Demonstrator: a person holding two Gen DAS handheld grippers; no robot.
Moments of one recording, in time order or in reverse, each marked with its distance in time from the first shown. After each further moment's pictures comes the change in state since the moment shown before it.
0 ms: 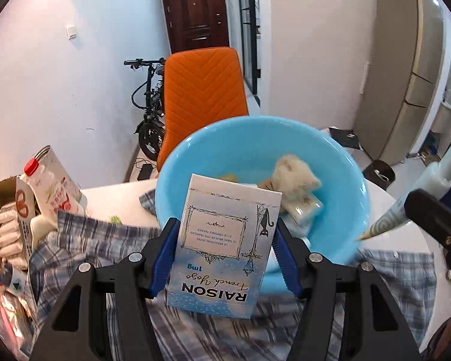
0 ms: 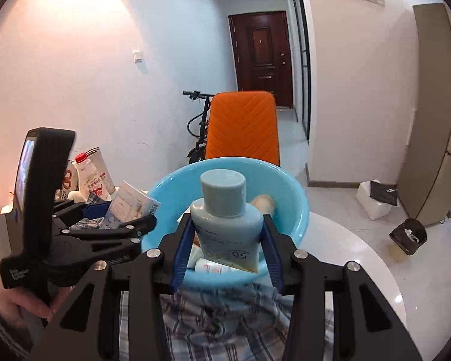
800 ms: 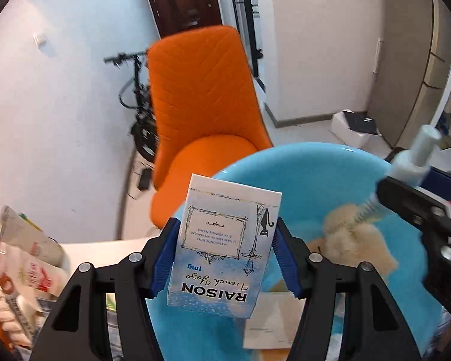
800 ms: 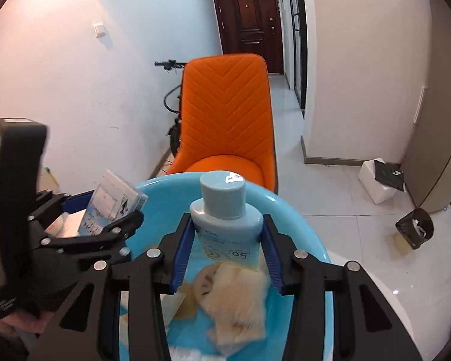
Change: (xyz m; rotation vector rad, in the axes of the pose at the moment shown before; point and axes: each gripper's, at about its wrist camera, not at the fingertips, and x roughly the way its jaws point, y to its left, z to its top) left arm 0.162 0.015 0.094 0.093 0.106 0.007; right arm 0.192 -0.047 0.062 0.041 0.174 -0.078
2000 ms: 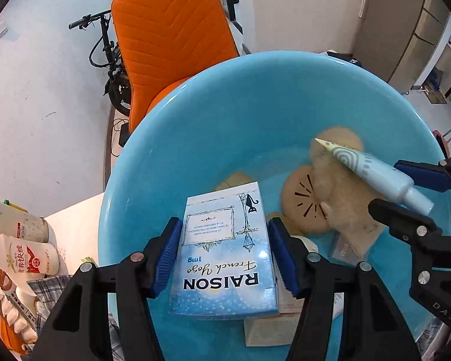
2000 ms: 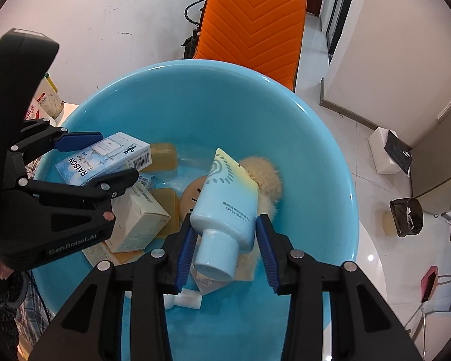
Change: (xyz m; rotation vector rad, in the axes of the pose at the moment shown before) left arm 0.026 -0.024 -0.031 0.107 0.284 -0.050; right arm 0.018 0.006 -0.029 -0.191 0.405 0.029
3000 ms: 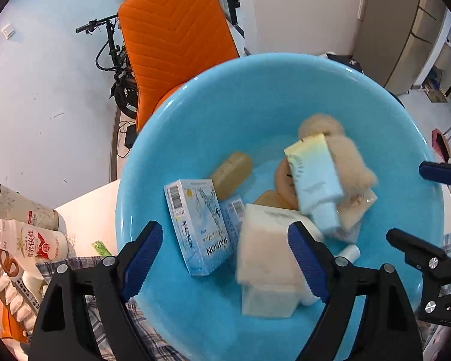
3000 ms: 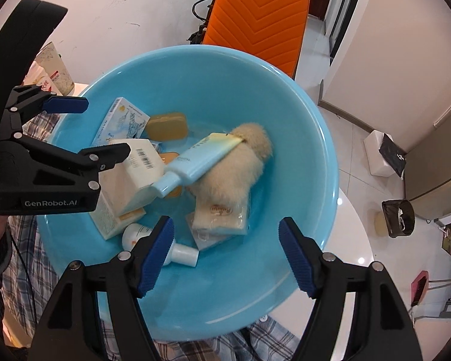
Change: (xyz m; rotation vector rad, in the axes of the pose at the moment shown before) left arm -0.034 -0.008 -0.027 0.013 -0.016 0.018; right arm -0.029 0.004 -0.037 -0.060 0.006 -0.026
